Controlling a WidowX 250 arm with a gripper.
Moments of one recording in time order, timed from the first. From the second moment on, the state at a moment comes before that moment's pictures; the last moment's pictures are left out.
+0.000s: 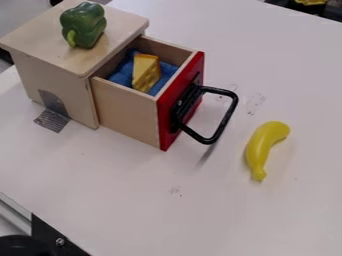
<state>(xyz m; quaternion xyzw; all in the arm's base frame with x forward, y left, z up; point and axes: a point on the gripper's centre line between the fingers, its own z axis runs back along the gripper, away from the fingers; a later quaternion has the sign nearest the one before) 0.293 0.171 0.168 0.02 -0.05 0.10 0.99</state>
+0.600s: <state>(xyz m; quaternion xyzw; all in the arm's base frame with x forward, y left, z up) 0.301 0.135 0.186 -0.01 -0.08 0.07 0.99</state>
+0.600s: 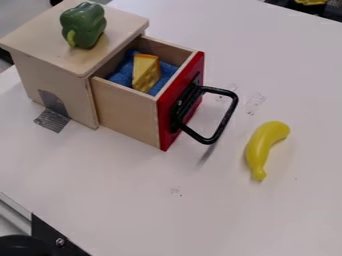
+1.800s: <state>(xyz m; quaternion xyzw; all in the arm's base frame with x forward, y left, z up) 0.316 0.074 0.097 0.02 0.00 0.03 1.00</state>
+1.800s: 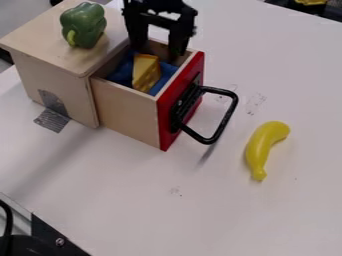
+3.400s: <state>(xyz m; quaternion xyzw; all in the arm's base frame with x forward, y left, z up) 0.288 0.082 0.069 0.09 0.05 0.00 0.99</state>
